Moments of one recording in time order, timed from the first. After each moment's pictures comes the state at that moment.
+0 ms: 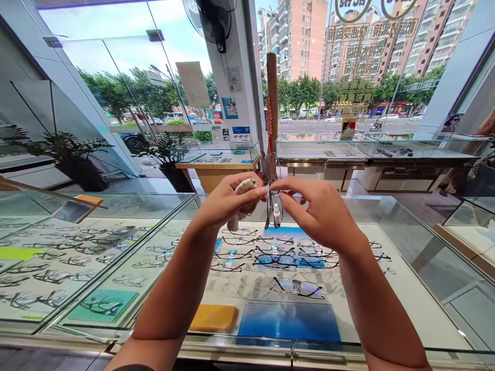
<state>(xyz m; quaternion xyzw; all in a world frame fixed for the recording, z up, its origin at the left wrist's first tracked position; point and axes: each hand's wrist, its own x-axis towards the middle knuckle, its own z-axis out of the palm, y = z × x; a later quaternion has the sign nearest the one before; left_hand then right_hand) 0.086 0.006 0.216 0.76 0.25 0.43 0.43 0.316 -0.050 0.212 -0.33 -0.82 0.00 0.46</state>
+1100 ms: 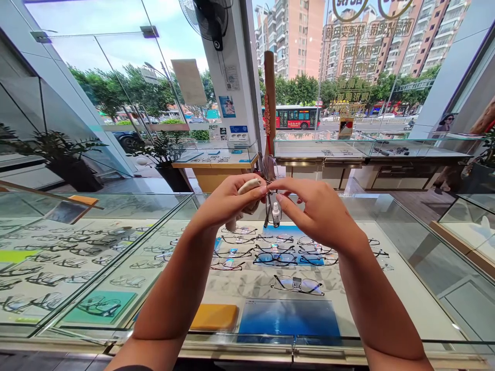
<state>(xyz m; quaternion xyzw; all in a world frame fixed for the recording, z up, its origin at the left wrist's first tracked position) 0.085 0.007 0.213 0.75 0.24 0.39 0.47 0.316 -0.057 0.214 -0.36 -0.84 0.01 0.41</state>
